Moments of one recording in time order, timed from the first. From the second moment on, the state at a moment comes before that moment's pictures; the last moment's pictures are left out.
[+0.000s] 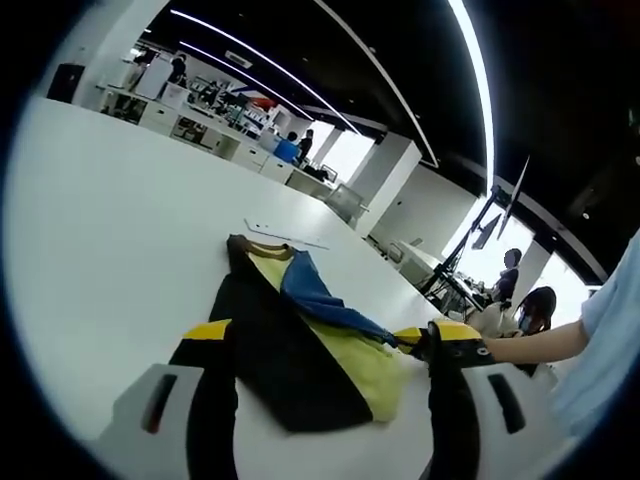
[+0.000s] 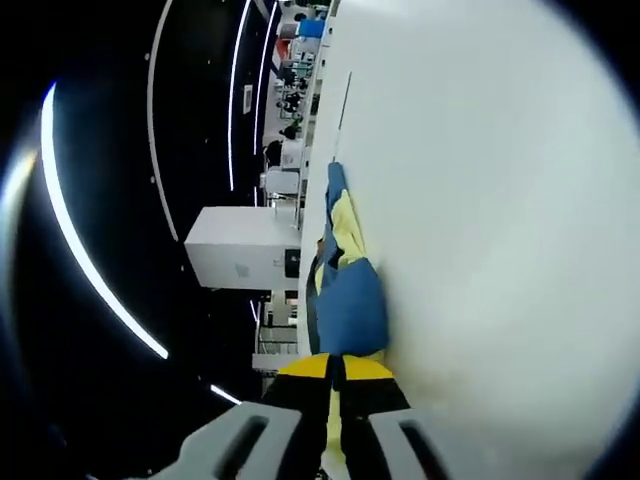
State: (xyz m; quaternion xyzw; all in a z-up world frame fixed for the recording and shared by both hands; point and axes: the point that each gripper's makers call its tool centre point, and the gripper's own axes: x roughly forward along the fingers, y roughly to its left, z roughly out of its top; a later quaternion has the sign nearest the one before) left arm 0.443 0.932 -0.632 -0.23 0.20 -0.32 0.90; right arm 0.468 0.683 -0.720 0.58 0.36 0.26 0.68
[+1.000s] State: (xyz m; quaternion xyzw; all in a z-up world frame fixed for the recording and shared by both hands) left arm 0.445 0.915 -0.647 -0.24 0.22 -0.33 0.89; right arm 0.505 0.459 -0.644 0.44 0.27 0.15 0.84
